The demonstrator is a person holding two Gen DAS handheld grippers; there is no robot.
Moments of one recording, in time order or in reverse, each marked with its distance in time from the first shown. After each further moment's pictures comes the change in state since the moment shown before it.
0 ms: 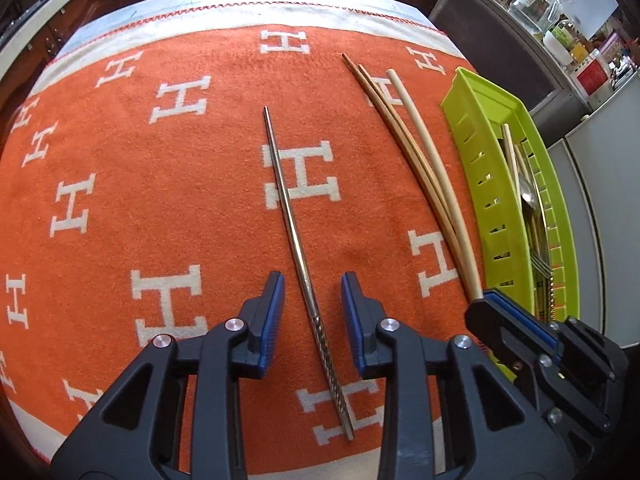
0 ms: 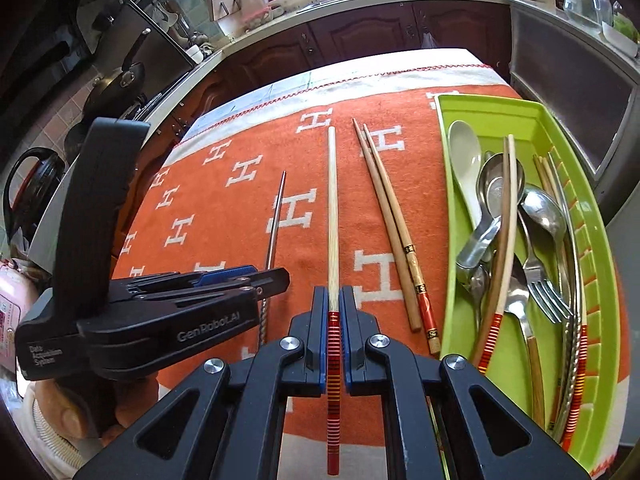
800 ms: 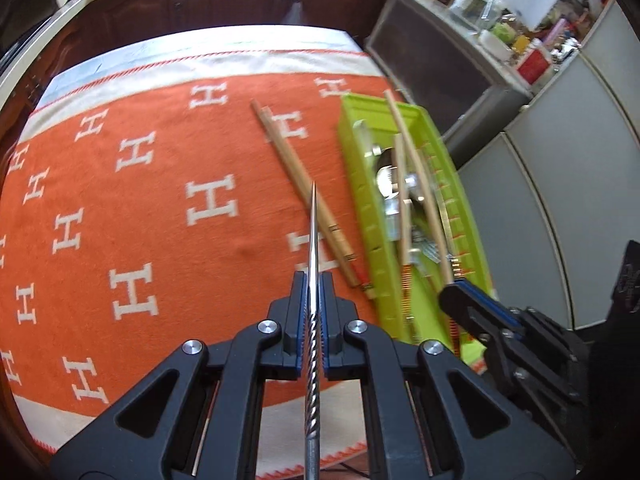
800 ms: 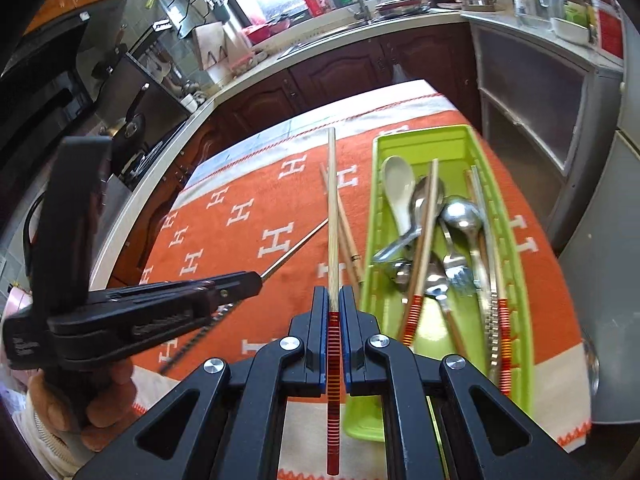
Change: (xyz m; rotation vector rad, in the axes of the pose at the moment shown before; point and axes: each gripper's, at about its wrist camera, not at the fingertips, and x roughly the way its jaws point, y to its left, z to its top) left arm -0.081 -0.068 -0.007 0.104 -0.067 -0.125; right arm -0.109 -0.047 -0.029 0.099 -0.139 0.007
